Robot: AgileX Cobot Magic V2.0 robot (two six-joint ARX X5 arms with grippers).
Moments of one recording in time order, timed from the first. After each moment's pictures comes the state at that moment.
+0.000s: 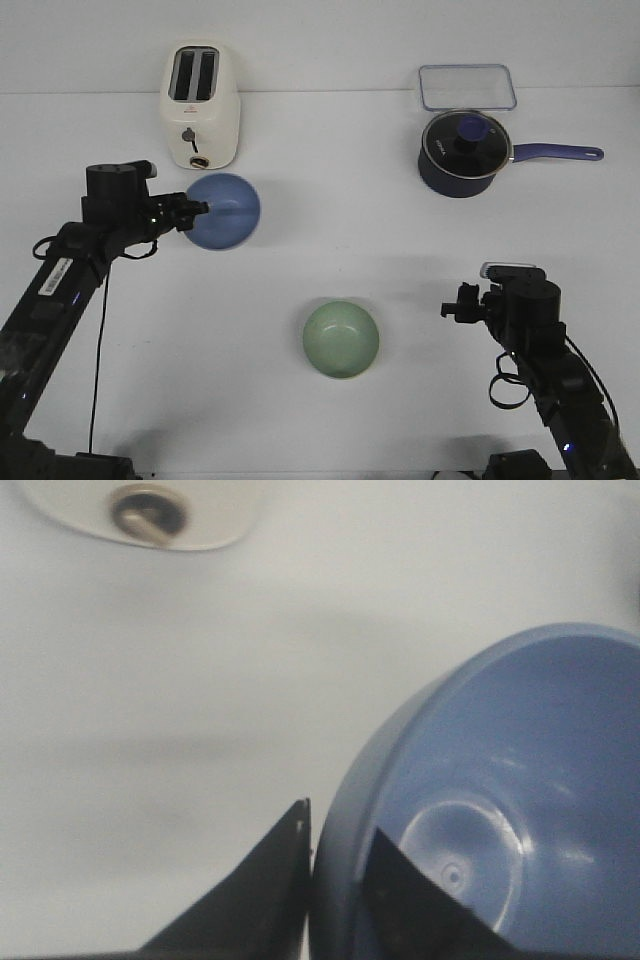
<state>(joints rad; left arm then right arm) -0.13 1.48 1.30 -0.39 0.33 -0.25 0.08 0.87 0.67 -0.48 -0.02 0.21</state>
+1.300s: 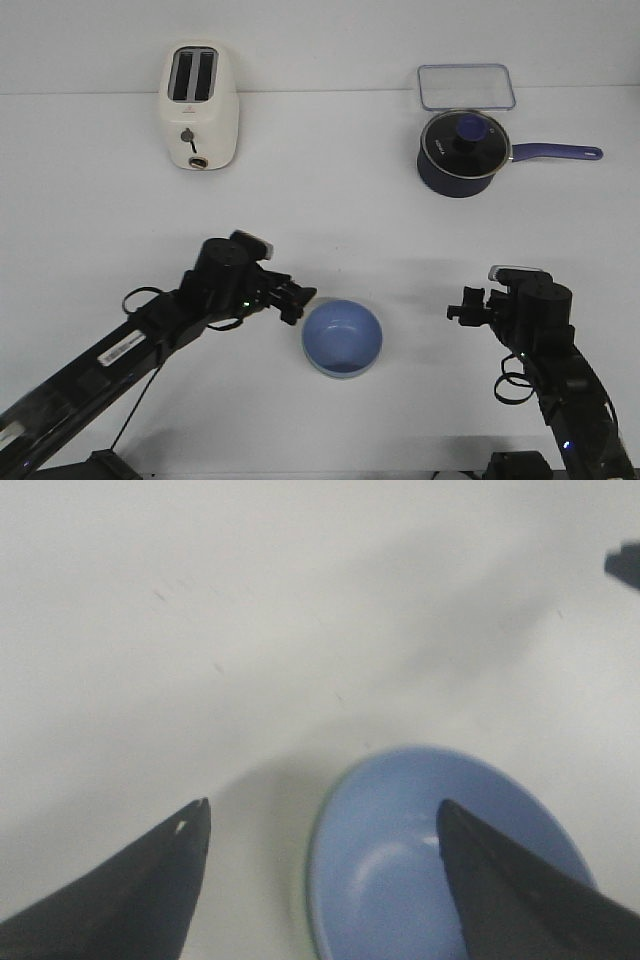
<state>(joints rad) -0.61 1.32 1.03 -0.19 0.27 -0.28 0.01 0.87 0.65 -0.46 -0.13 0.20</state>
